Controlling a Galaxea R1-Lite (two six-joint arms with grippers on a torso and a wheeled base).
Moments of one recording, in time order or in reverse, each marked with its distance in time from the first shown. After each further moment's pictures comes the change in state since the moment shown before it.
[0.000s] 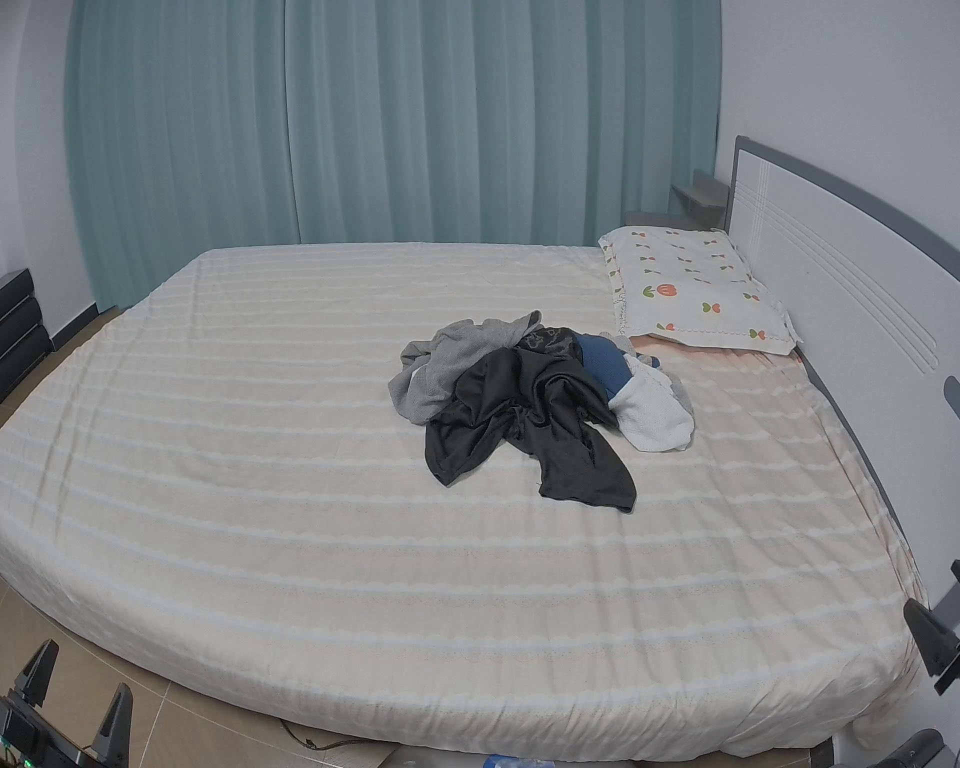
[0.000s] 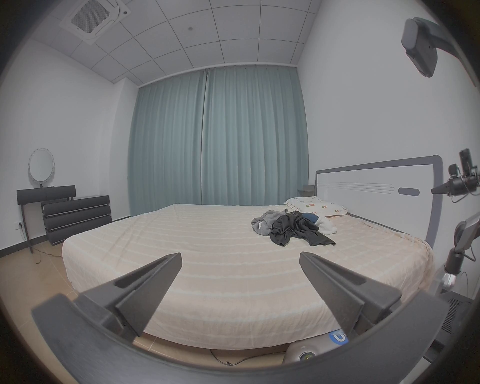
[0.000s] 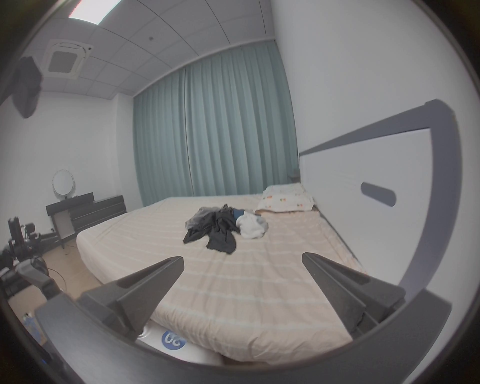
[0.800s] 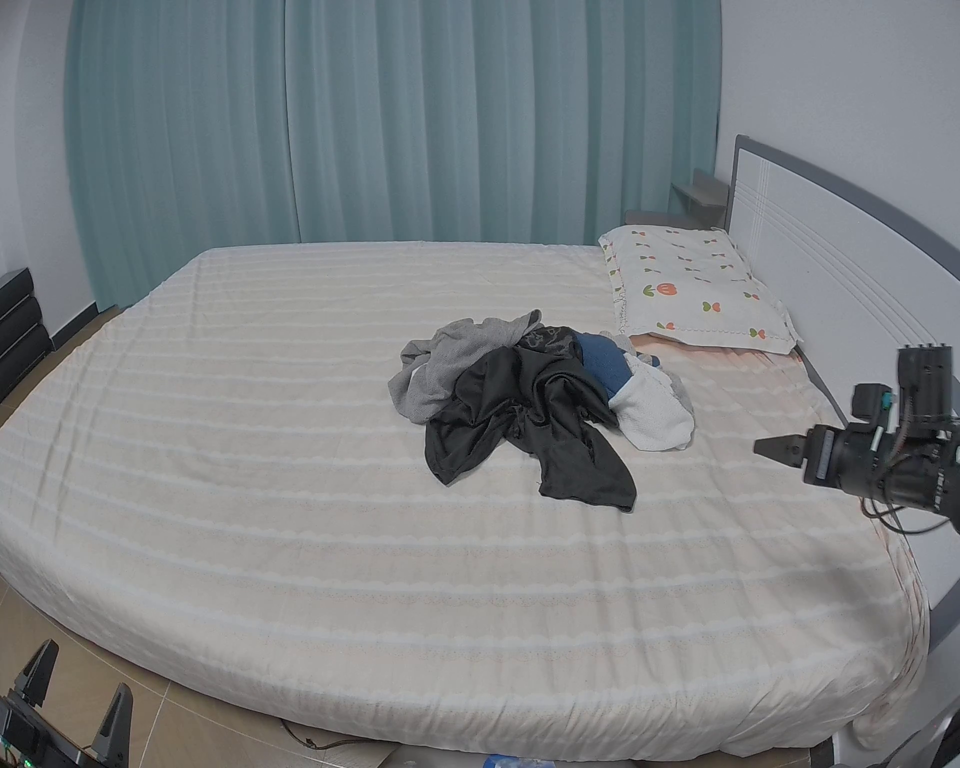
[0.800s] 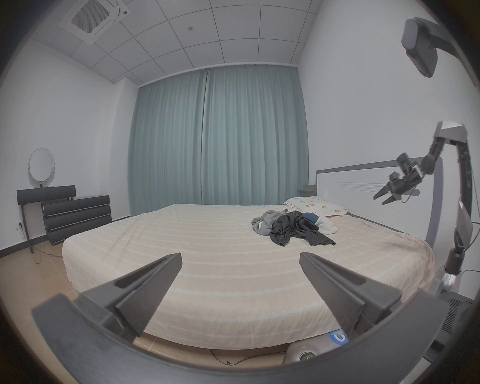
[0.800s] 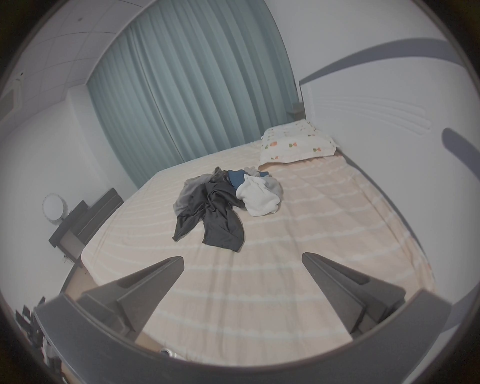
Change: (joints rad) left arm 0.000 0.000 0.000 0.000 0.000 0.000; right arm 0.086 1.178 -0.433 -0.374 -0.012 0.213
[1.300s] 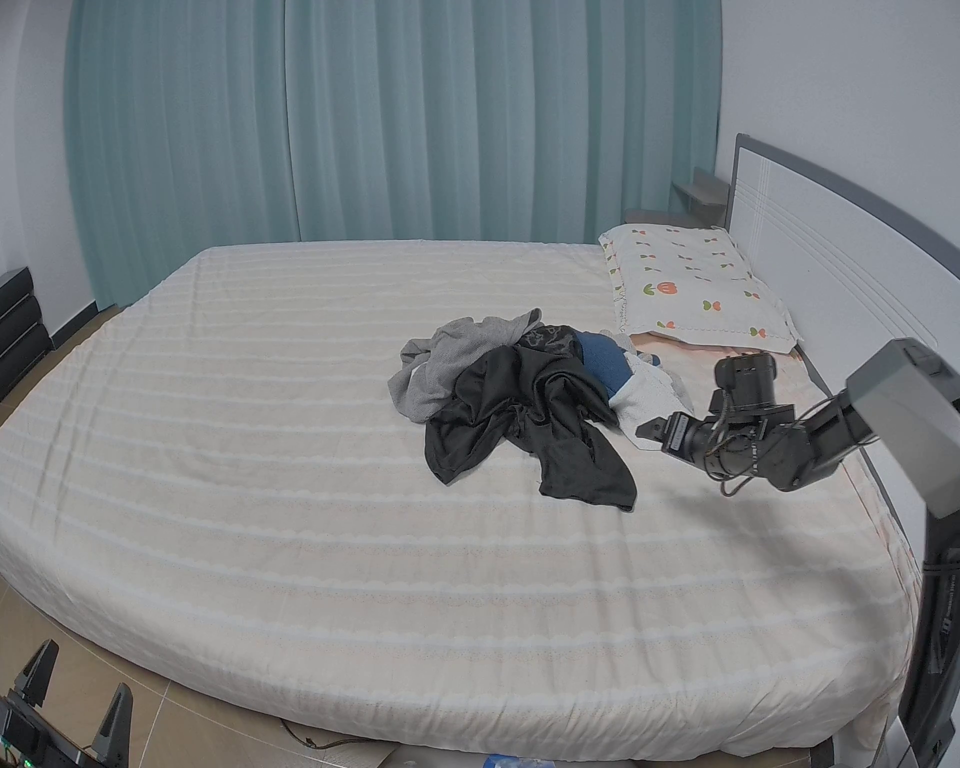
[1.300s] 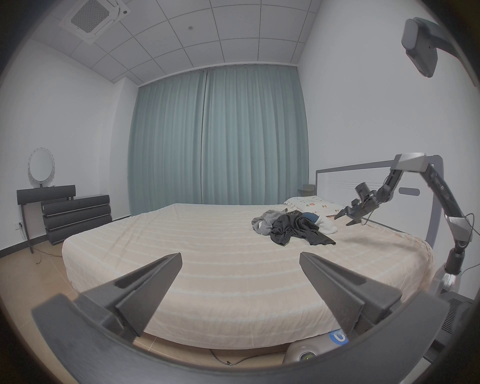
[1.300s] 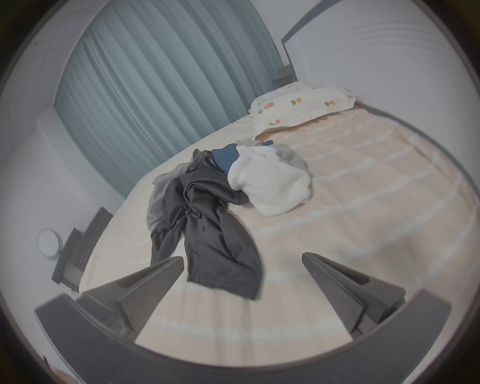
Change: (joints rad) left arm 0.000 0.000 0.000 0.000 0.000 0.000; right arm 0.099 0.740 -0.592 -0.074 -0.074 0.244
